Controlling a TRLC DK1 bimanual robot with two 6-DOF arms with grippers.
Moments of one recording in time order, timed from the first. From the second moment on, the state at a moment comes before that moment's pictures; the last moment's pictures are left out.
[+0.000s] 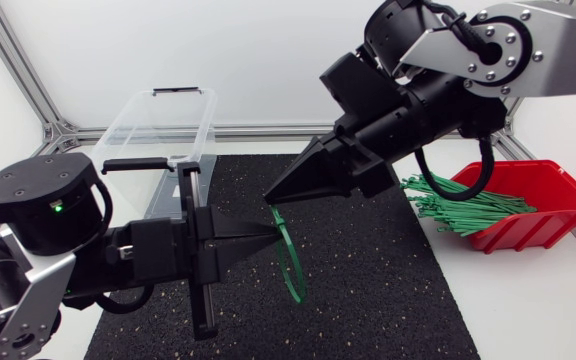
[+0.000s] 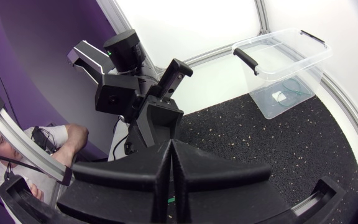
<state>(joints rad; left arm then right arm) -0.66 1.15 0.45 0.54 0.67 0.68 0.53 1.54 1.33 -0.81 -1.00 -0.45</state>
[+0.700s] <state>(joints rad) -0.64 1.13 0.45 0.47 0.67 0.69 0.53 1.54 1.32 -0.79 -0.98 -0.45</state>
